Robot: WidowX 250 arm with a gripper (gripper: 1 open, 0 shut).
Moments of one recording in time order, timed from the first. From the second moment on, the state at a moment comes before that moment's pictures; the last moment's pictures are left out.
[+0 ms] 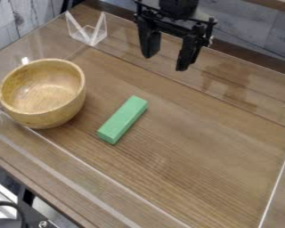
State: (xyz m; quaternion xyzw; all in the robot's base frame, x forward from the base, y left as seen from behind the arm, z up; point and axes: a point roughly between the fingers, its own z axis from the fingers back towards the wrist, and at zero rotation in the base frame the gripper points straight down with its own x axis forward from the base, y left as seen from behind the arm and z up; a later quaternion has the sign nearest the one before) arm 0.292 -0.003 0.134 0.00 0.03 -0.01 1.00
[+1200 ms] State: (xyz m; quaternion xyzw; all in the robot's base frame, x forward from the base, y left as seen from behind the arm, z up) arm 0.237 0.031 0.049 0.03 0.05 -0.18 0.98
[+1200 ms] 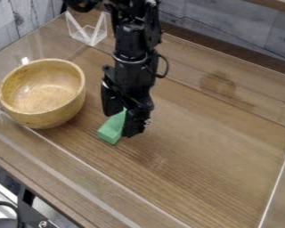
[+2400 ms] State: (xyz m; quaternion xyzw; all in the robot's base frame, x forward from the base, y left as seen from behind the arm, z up) arm 0.248 0.045 0.037 0.07 -0.02 -0.16 0.98
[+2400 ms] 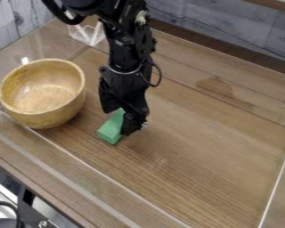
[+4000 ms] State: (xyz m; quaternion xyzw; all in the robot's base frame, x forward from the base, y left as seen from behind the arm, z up) arm 0.255 0.048 0.025 0.05 -0.03 -0.13 0.99
